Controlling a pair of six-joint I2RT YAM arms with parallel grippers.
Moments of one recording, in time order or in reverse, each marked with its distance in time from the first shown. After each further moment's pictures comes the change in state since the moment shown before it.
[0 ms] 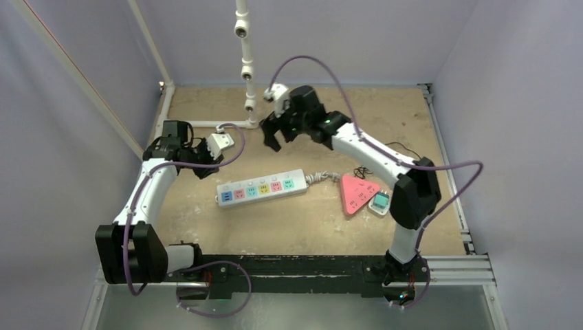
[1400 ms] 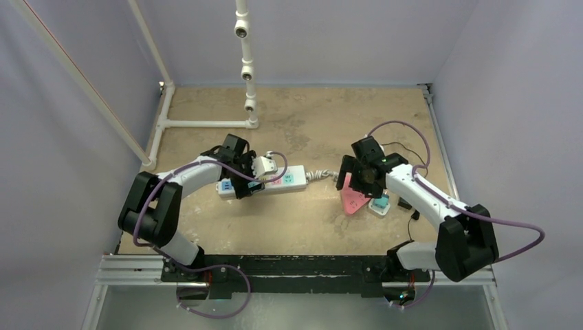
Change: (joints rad) left arm -0.415 0.311 -0.124 0.317 -0.240 -0.058; right arm -0.340 -0.556 -0.761 -0.356 0.331 0.879
